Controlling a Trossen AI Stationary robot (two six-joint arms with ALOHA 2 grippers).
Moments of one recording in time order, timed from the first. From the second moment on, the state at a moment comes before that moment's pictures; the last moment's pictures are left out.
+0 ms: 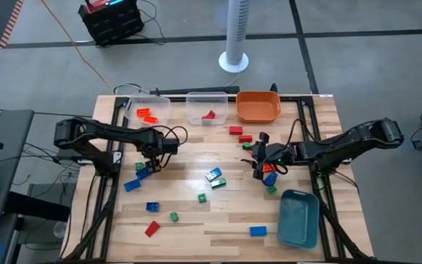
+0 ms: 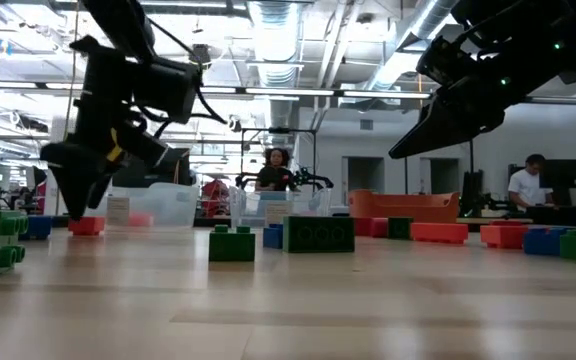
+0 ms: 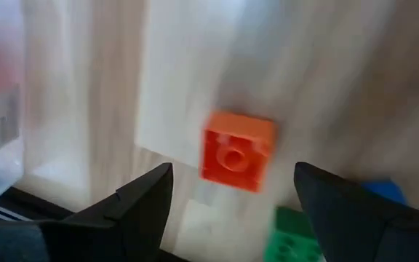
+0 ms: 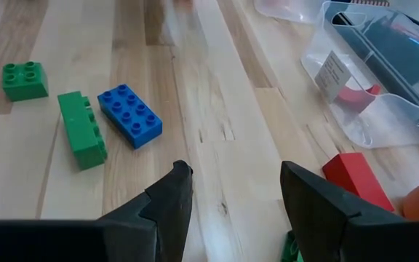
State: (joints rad) left arm 0.17 1.51 0.84 -1.05 -0.27 -0.14; right arm 0.08 1.18 0.47 0.15 0.34 0.01
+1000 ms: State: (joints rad) left arm 0.28 1.50 0.76 -0.89 -0.12 -0.19; right arm 0.08 1.18 0.47 0.16 0.34 0.01
